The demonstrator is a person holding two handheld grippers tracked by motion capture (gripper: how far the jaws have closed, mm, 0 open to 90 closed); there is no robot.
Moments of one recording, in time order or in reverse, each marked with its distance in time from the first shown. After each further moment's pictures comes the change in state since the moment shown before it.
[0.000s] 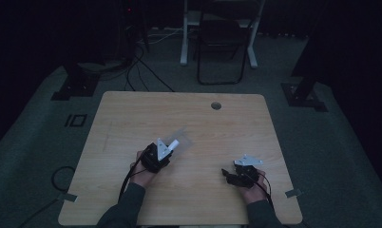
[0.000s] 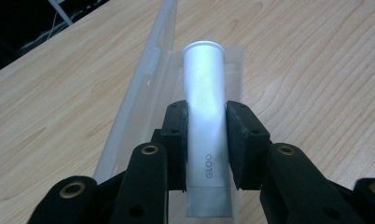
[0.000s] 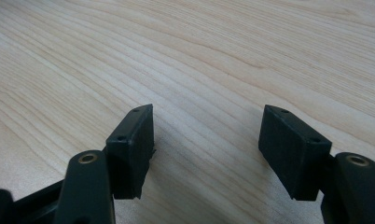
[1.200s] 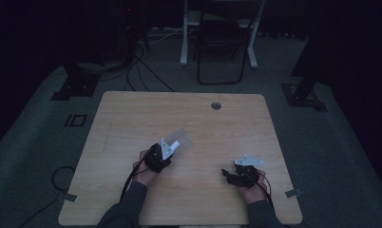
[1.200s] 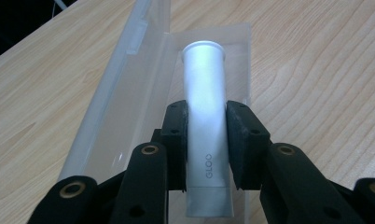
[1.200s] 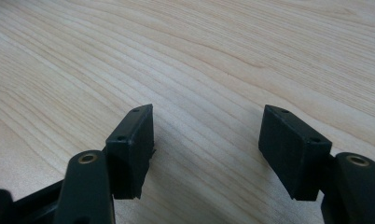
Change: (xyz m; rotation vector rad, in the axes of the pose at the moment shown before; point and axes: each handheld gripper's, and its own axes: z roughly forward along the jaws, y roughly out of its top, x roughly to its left) left arm -0.003 -0.005 0.020 0.055 0.015 0.034; right arm 0.000 0.000 0.000 0.001 0.001 0.000
